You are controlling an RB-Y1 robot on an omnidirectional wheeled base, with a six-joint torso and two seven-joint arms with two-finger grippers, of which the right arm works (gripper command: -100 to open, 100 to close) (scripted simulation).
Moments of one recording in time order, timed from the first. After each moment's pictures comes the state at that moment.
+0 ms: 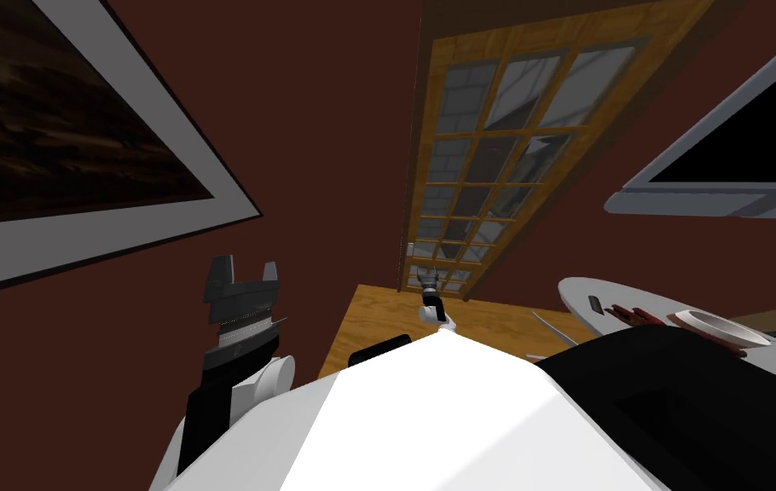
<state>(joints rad) 0.05 -0.10 -0.07 -1.09 -0.48 -0.76 -0.87</state>
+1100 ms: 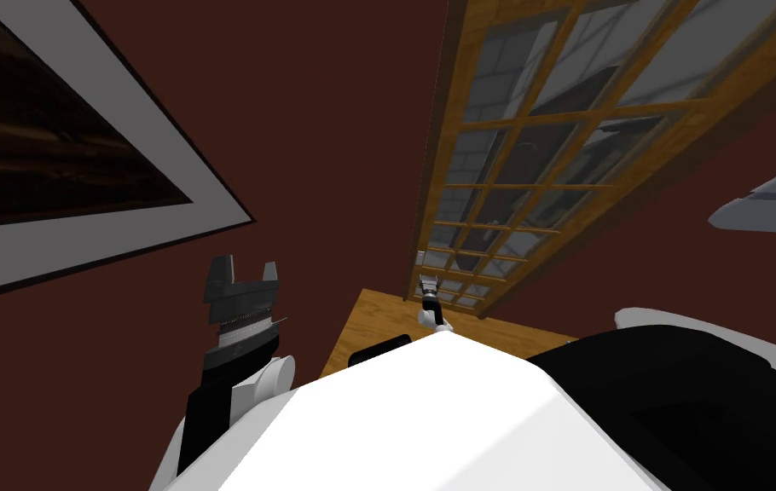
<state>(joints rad) -0.05 -0.10 -0.08 -0.81 -0.58 -0.85 -1.09</state>
